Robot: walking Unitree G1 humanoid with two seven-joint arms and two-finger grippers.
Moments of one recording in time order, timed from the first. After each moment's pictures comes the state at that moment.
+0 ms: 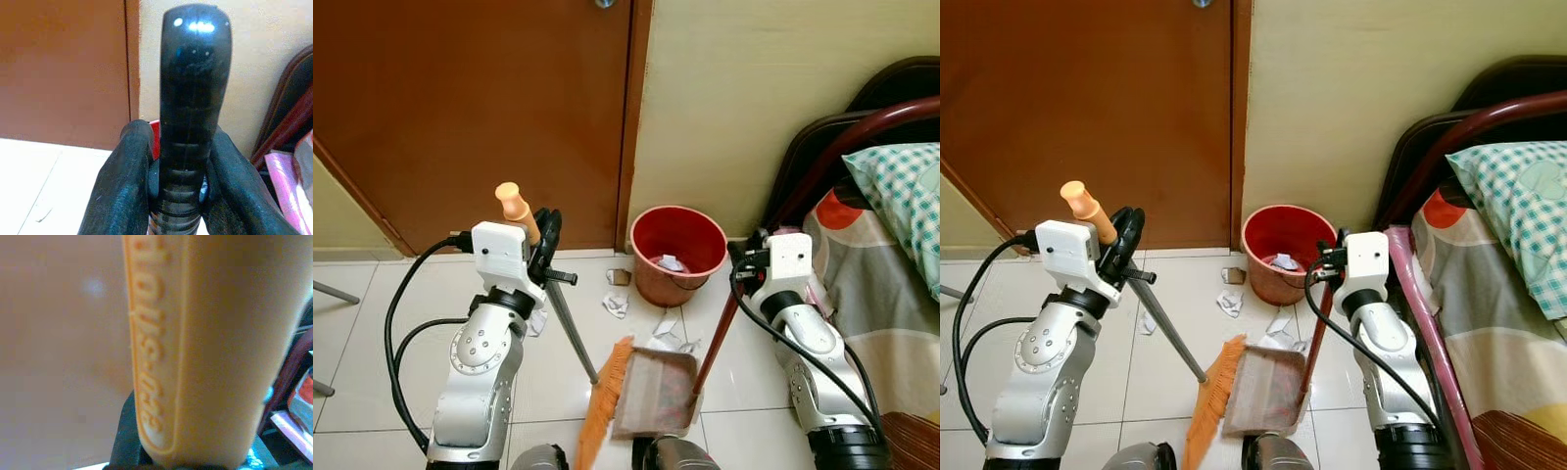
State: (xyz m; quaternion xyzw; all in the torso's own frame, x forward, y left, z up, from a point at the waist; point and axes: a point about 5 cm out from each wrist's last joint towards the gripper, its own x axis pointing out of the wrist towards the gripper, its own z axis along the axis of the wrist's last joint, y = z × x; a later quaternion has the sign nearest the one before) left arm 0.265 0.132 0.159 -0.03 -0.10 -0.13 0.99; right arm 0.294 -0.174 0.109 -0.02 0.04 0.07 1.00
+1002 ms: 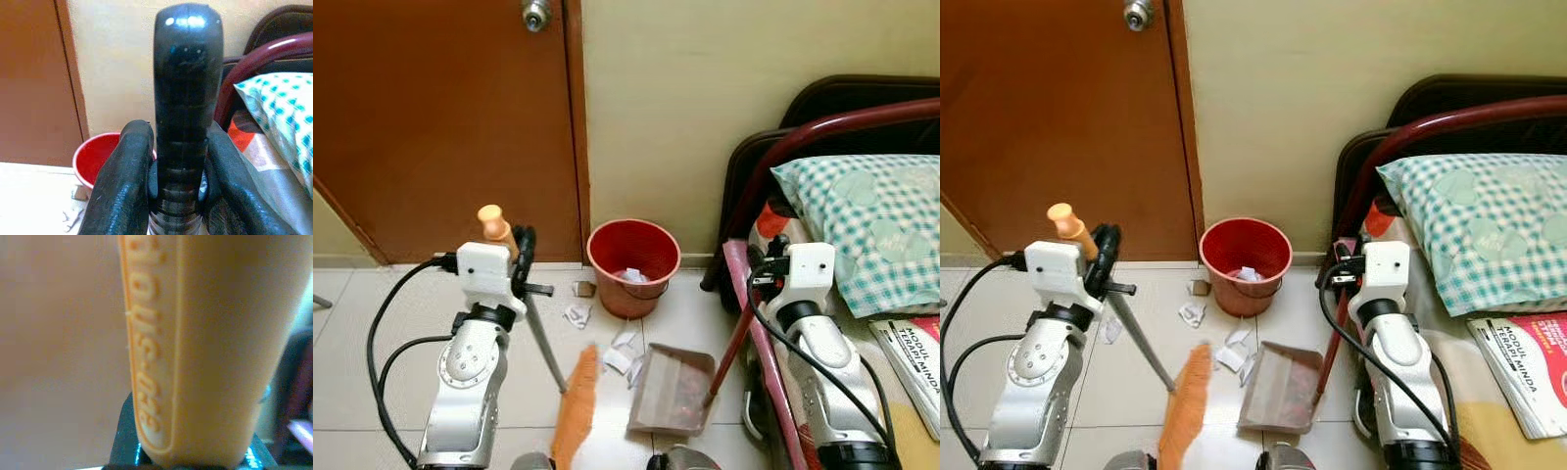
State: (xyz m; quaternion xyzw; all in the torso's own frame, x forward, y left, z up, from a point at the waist) left arm 0.264 0.164 0.126 0.03 -0.09 -0.03 1.00; right arm 0.282 -0.190 0.105 -0.02 0.02 0.03 1.00
